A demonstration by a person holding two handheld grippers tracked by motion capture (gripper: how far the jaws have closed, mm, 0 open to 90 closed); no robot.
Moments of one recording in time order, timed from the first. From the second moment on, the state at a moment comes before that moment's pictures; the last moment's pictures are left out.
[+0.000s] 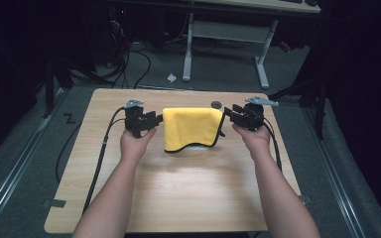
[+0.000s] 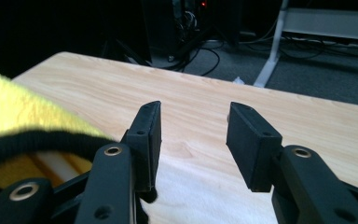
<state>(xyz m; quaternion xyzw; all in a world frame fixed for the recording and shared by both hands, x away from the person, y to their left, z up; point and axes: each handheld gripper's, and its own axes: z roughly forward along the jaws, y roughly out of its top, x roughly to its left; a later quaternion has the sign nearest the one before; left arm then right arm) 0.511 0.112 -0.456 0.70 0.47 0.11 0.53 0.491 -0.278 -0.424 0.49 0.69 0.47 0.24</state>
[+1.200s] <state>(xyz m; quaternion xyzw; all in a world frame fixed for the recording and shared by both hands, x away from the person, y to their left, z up) 0.327 0.163 -0.527 0.79 0.42 0.14 0.42 0.329 -0.261 -0.507 0.44 0.75 0.42 0.27</state>
